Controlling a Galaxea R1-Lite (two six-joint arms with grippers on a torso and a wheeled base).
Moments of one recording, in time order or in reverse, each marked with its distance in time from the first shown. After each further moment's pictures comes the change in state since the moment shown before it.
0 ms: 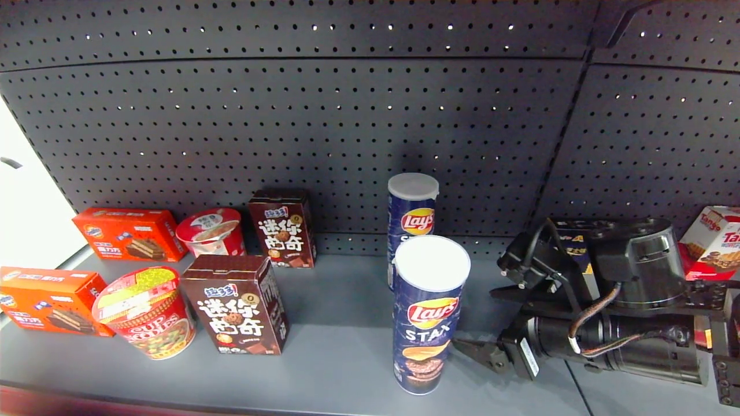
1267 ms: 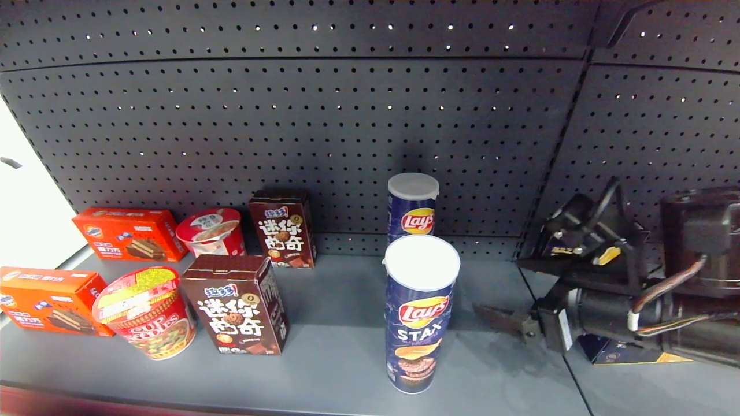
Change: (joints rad) left arm 0.000 -0.003 0.000 0.000 0.000 -0.012; right arm -0.051 -0.144 -0.011 0.000 -0.017 0.012
